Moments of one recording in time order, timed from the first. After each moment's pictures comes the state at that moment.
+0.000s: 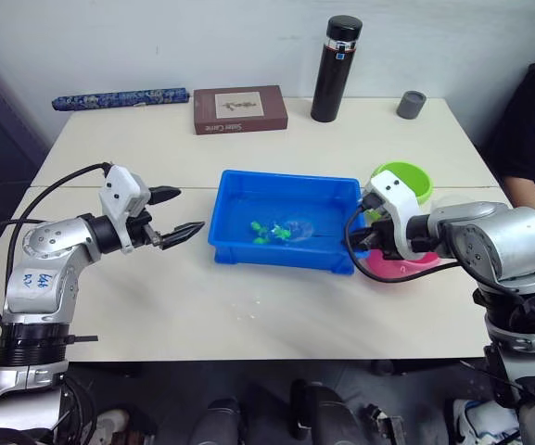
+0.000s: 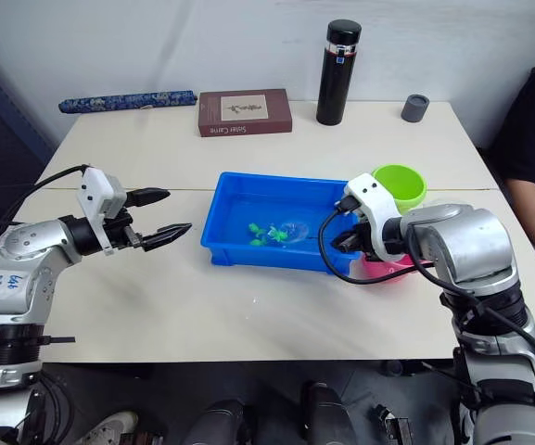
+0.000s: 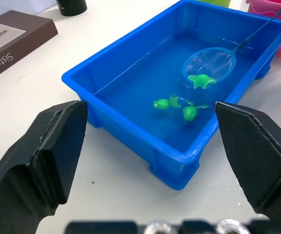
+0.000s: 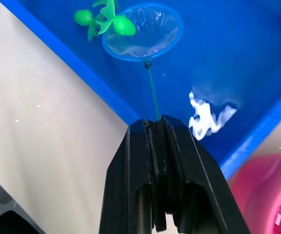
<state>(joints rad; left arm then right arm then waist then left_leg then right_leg) -0.48 0.70 0.16 0.02 -0.35 0.36 -0.88 -0.78 -0.65 0.07 -0.27 0.31 1.51 0.78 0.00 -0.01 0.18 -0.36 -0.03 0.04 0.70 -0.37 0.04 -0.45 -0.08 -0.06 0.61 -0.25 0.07</state>
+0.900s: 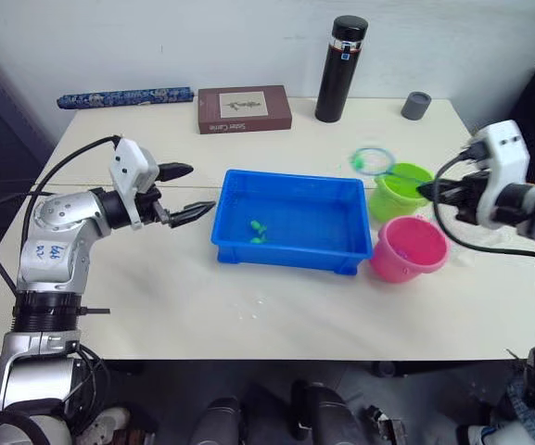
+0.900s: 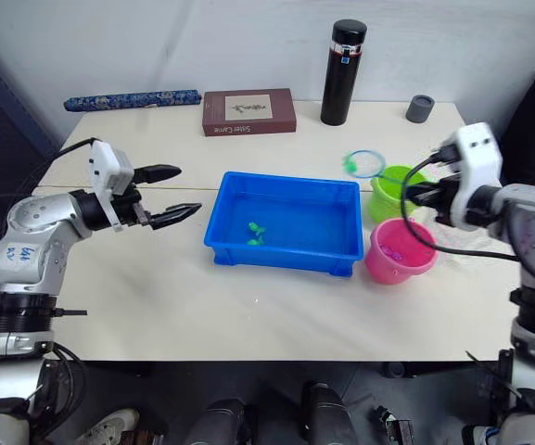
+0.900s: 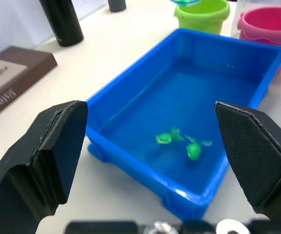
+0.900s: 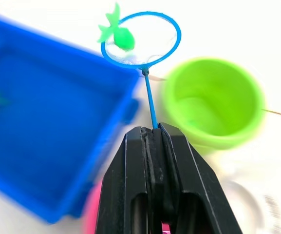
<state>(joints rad) -0.65 0.68 0.11 0.17 -0.34 0.29 -0.93 -0.71 -0.81 -0.26 -0.13 0.37 1.26 0.68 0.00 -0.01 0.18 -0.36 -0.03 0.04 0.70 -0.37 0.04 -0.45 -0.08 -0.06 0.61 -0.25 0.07</state>
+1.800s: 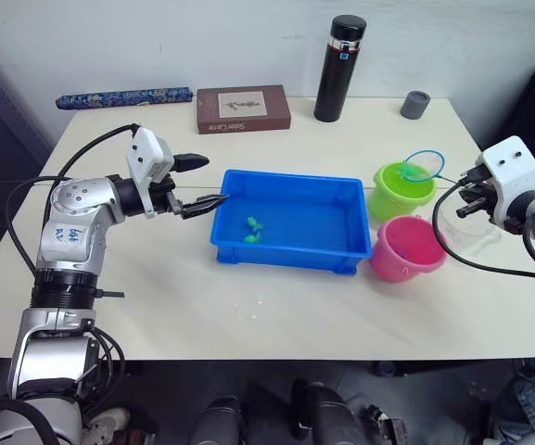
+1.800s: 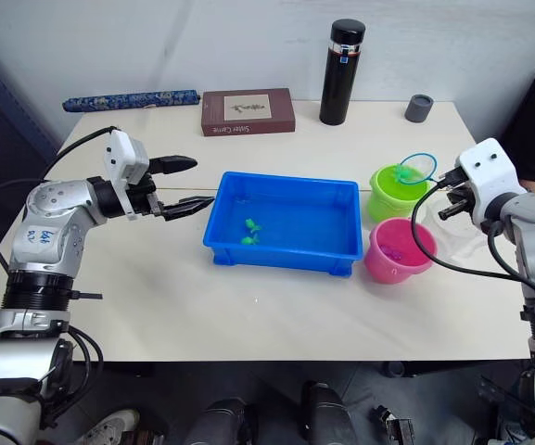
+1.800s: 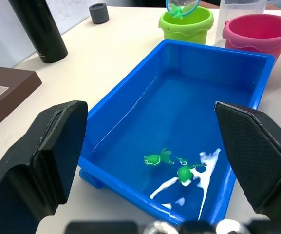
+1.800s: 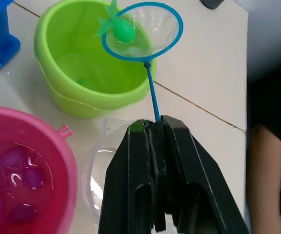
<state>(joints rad) -0.77 0.63 0.05 0.33 -0.31 0.20 -1.00 -0.62 -0.96 -0.05 0.04 0.08 0.79 0.58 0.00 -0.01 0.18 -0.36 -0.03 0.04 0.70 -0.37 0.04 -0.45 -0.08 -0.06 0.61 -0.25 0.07</state>
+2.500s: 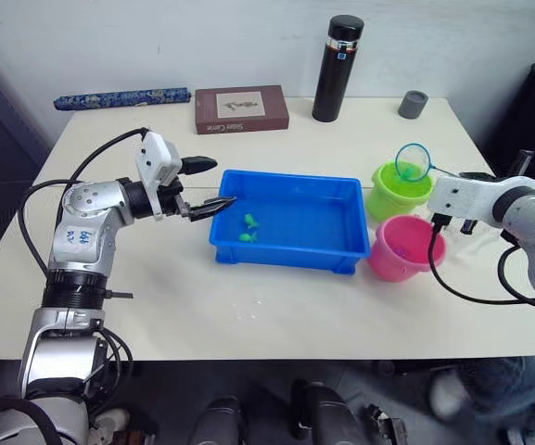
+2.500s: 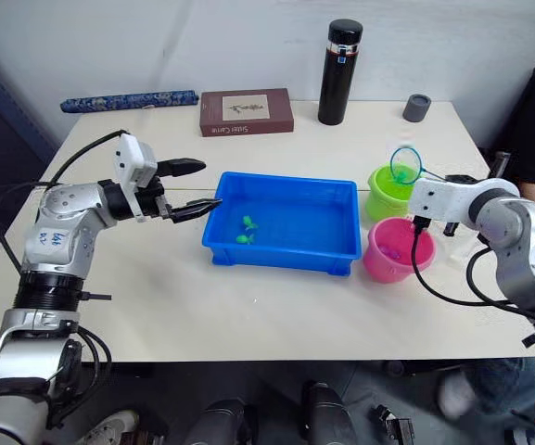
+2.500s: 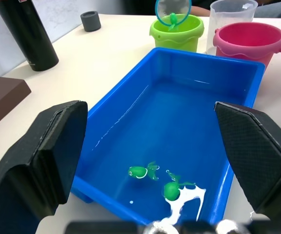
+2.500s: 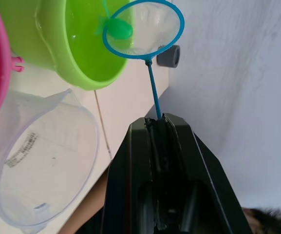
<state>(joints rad) -0.78 0.58 0.04 0.36 -0.30 0.17 -1.01 -0.52 -1.16 0.22 -0.09 -0.49 0.33 0.55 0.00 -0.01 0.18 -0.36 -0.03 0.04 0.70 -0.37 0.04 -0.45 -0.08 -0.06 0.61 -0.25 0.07</state>
